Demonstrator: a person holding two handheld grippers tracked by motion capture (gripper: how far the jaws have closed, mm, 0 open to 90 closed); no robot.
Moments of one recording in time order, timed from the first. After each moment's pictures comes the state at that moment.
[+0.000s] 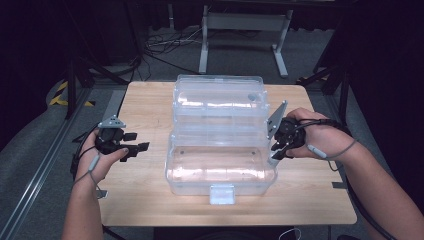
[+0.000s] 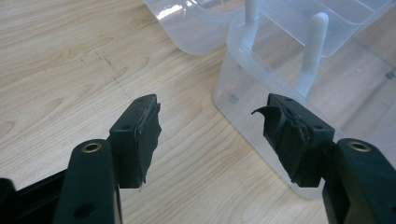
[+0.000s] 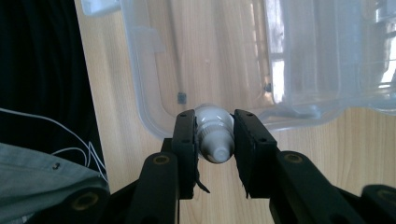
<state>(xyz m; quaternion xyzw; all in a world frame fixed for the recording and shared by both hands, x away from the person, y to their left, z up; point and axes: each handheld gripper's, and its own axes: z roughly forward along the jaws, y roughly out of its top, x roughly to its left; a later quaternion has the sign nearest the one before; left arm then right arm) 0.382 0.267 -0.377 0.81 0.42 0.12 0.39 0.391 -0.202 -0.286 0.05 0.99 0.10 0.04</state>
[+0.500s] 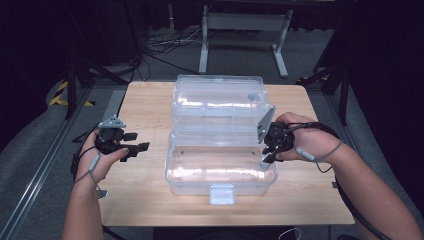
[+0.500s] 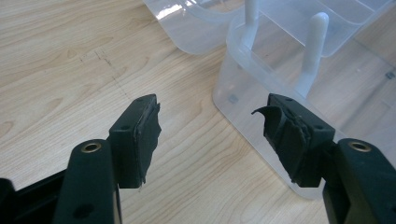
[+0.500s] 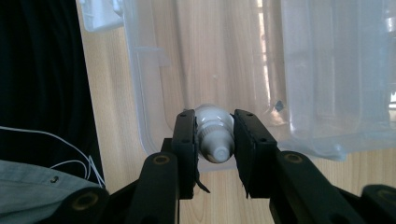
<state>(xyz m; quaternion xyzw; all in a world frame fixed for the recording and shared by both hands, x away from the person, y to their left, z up) 0.382 0.267 -0.377 0.81 0.42 0.12 0.39 0.393 -0.184 -0.304 0.04 0.99 0.10 0.03</state>
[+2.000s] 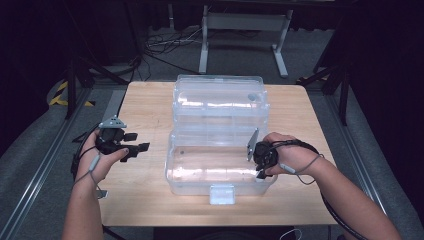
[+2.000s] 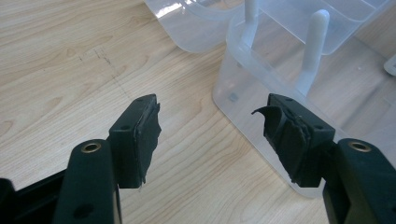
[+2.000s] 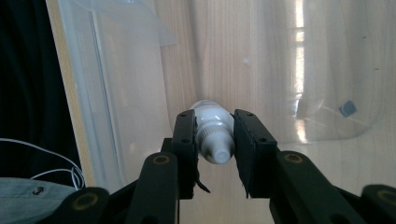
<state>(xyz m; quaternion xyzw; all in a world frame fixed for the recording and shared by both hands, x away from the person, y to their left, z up) 0.382 0.266 -0.378 0.81 0.42 0.11 0.39 0.400 -0.174 -0.389 0.04 1.00 0.06 -0.02</state>
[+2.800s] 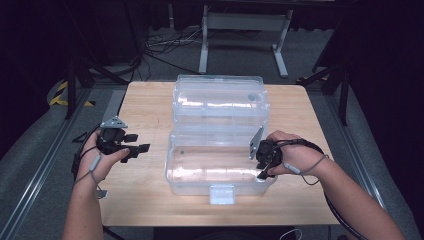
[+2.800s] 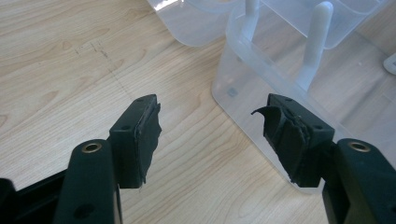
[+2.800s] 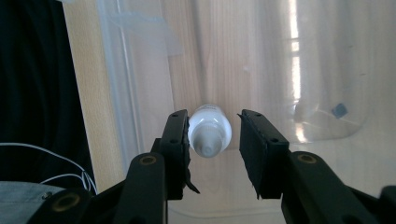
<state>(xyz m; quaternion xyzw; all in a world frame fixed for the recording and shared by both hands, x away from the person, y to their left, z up) 0.383 0.264 -0.379 0.82 0.42 0.10 0.38 0.392 -0.180 -0.370 0.05 0.99 0.09 -0.01</state>
